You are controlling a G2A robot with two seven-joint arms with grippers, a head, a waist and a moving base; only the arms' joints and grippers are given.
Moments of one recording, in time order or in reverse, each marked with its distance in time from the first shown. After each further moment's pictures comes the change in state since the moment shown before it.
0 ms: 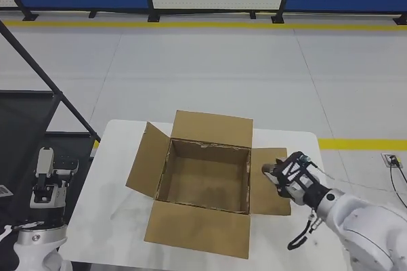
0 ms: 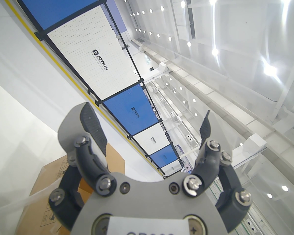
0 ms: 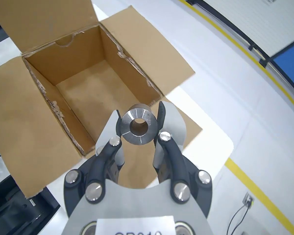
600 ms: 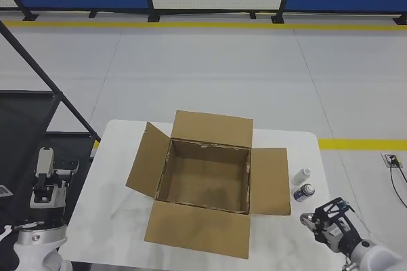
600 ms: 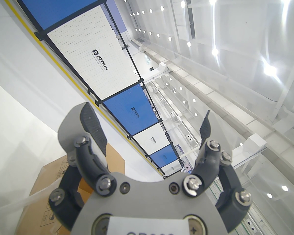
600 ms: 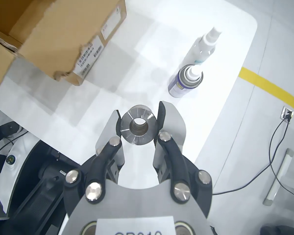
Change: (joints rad) left arm 0.000 0.000 0.000 0.000 0.000 0.000 0.000; right arm -0.380 0.012 0.230 0.140 0.053 0.011 -0.095
